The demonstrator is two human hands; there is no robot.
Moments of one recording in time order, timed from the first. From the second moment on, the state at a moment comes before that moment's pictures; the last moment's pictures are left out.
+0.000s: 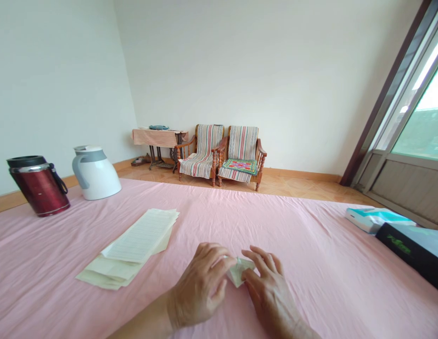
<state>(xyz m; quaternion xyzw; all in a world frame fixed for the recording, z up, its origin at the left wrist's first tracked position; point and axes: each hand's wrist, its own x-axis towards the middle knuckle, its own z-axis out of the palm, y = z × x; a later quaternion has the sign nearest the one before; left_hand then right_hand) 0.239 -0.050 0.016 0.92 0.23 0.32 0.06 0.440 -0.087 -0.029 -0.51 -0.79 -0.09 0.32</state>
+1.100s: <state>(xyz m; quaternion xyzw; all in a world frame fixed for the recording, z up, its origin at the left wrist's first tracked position) 0.256 -0.044 -0.004 0.91 0.30 0.27 0.02 0.439 -0.084 -0.029 -0.54 -0.78 -0.06 0.32</state>
